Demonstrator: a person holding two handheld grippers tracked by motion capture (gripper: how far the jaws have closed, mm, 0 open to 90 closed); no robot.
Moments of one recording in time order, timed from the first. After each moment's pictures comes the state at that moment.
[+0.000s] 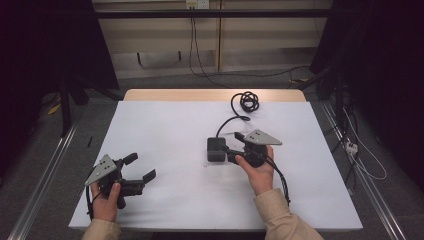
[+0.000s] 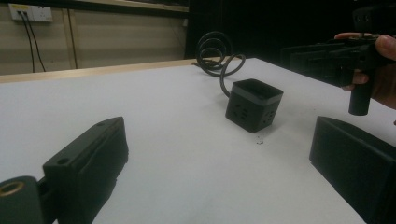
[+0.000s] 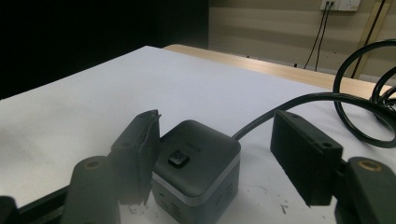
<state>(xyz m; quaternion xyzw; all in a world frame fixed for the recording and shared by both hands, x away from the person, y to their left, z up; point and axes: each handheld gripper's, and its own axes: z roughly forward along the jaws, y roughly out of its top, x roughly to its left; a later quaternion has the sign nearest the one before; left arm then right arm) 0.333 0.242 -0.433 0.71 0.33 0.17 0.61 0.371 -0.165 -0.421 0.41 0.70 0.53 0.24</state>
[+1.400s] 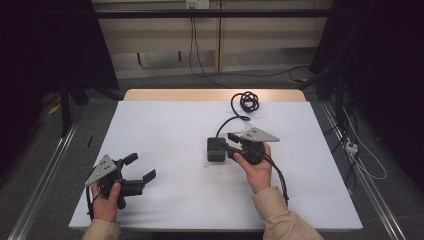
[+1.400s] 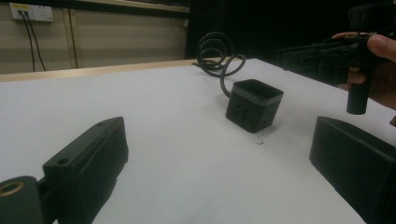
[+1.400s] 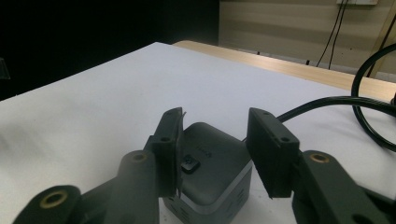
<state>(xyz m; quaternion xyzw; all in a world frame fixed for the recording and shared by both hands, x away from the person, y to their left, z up) 0.333 0.242 -0.434 0.70 0.33 0.17 0.61 0.377 -0.161 -0.419 0.40 0.71 0.54 0.22</state>
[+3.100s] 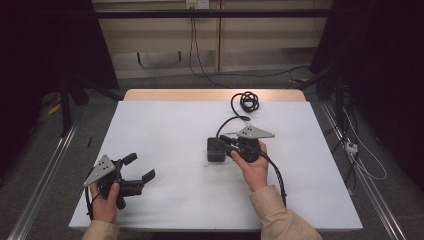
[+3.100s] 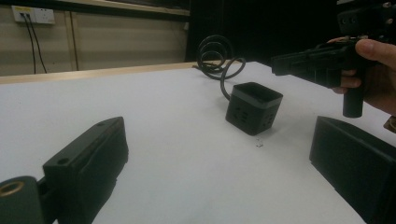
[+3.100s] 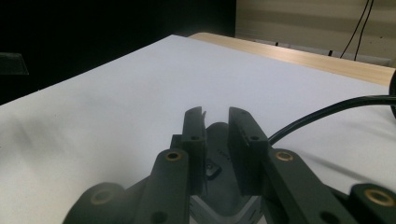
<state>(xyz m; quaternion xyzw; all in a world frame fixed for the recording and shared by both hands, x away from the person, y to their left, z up) 0.332 0.244 -0.433 0.70 0.33 0.17 0.61 0.385 -0.152 -0.418 0.39 0.73 0.54 0.19</state>
